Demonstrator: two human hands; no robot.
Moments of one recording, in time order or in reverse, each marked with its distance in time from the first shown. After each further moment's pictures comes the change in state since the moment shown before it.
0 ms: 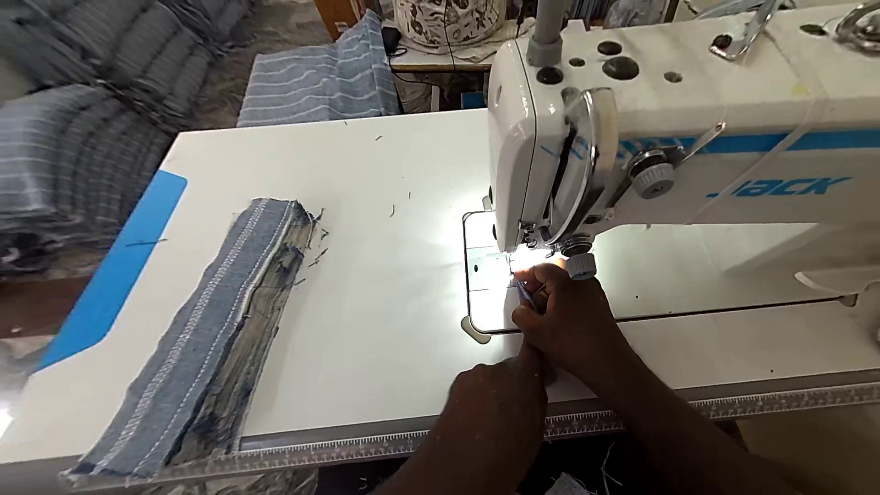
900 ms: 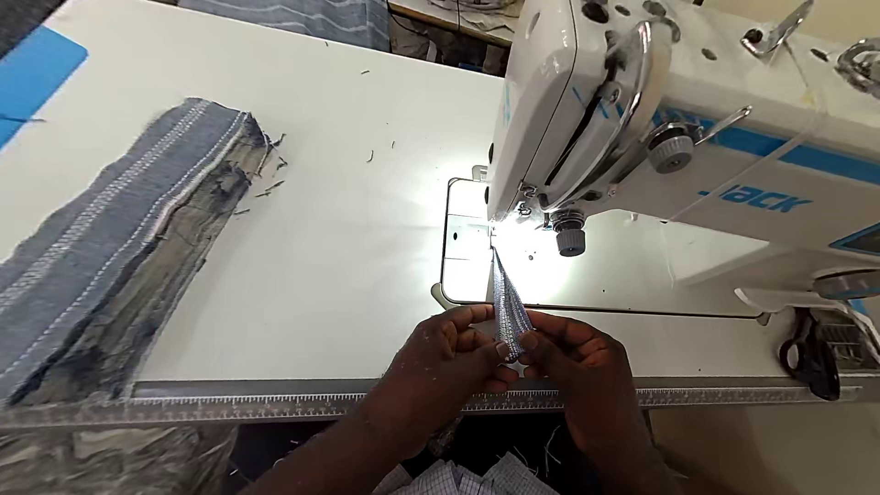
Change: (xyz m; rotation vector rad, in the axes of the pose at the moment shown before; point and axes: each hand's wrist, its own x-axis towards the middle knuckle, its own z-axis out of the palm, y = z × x) left_hand -0.004 -0.012 -0.009 -1.567 -0.113 -0.456; right_hand -0.087 0.020 -0.014 0.929 0.008 0.303
